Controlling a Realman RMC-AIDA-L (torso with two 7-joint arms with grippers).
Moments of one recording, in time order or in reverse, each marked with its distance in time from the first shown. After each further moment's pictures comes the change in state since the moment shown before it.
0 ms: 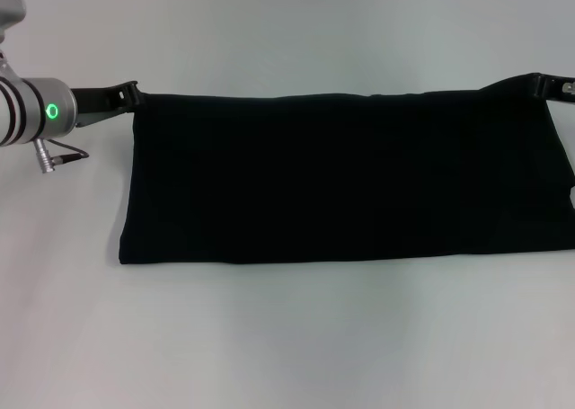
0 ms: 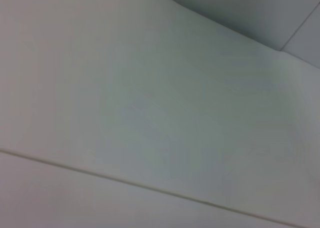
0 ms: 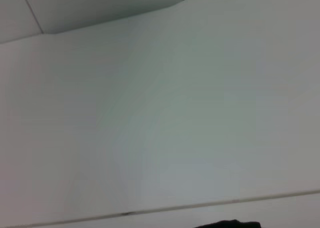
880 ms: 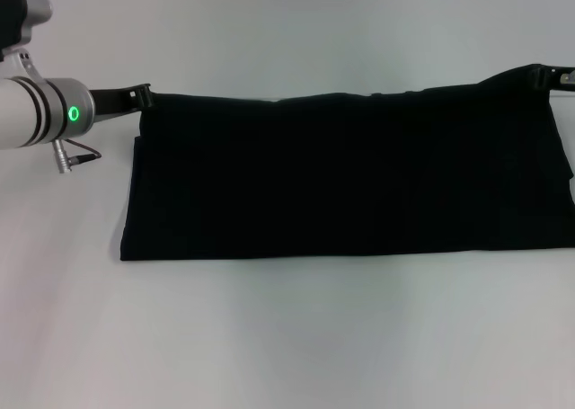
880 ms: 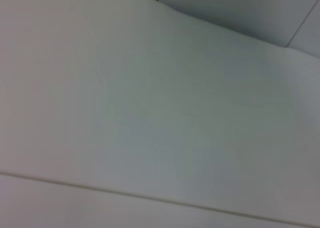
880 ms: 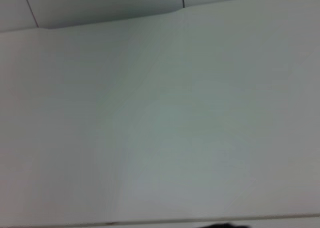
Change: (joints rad) left arm -0.008 -0.027 0.102 -0.014 0.000 -0.118 -0.008; right arm 0.037 -0.034 -0.071 0.055 -0.023 0.058 0.017
